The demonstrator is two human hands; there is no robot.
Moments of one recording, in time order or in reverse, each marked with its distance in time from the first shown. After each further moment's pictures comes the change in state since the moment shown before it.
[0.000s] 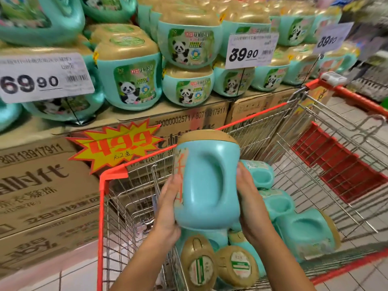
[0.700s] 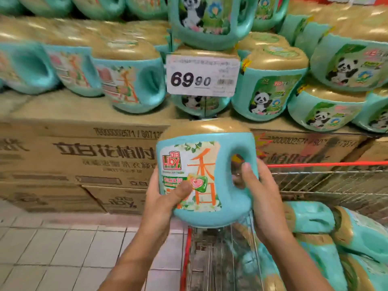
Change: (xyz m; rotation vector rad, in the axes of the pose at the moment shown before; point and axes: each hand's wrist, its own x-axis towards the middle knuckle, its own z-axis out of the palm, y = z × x) left_hand -0.054 0.143 -0.139 0.198 0.262 0.534; right_hand 0.034 0.033 0.186 -0.110 -0.354 -0.125
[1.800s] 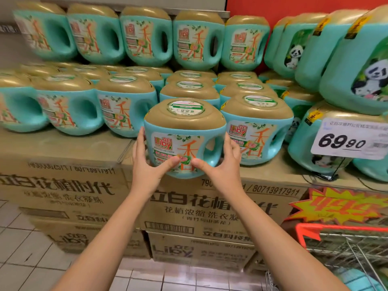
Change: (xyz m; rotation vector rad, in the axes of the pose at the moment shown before) left_hand 0.206 0.197 -0.282 0.581 0.161 0.505; right_hand 0.148 0.062 0.366 -0.563 -0.041 -0.298
